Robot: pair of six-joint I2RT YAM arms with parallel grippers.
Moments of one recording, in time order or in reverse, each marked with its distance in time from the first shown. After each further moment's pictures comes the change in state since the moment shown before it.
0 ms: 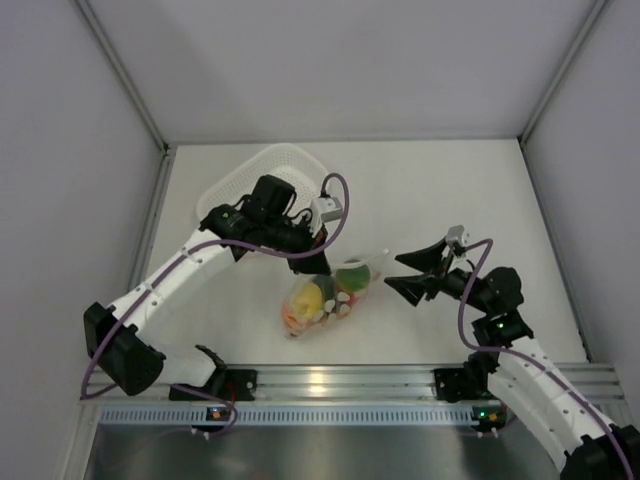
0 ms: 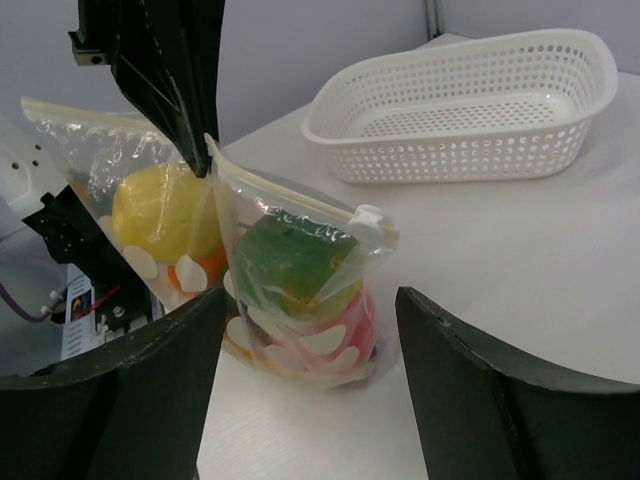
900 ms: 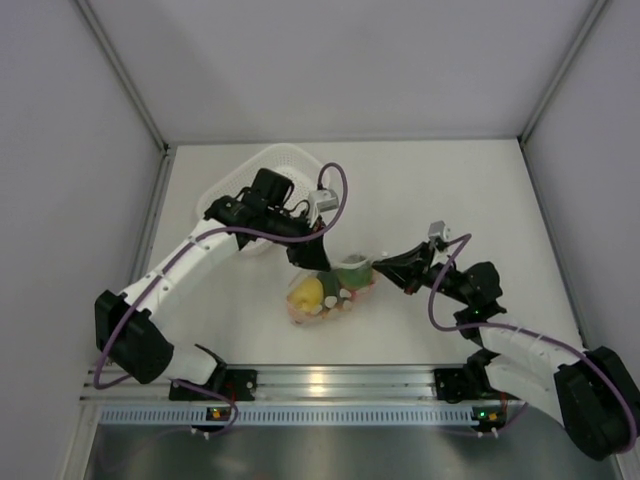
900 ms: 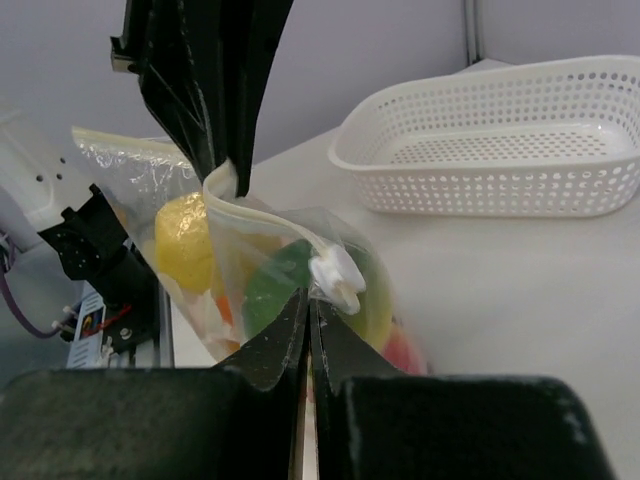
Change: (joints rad) left arm 0.089 0.083 0.019 0.001 0.159 -0.009; right arm 0.116 0.427 -0.045 0.579 0.037 0.068
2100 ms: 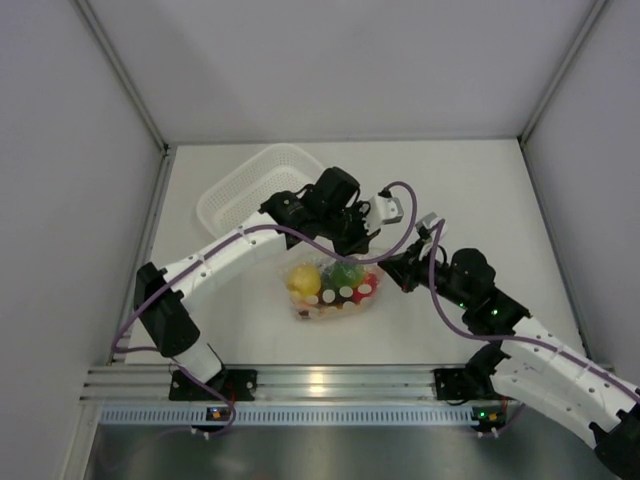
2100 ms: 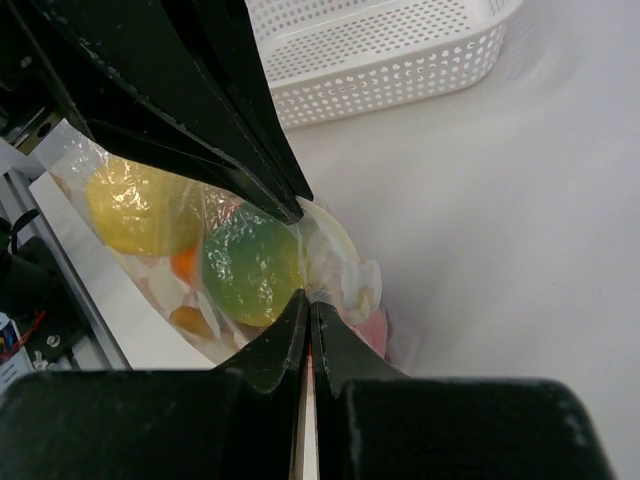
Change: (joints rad) left arm -0.296 0.222 0.283 0.057 -0.515 0.178; right arm 0.235 -0.262 0.290 -0.972 0.529 -0.169
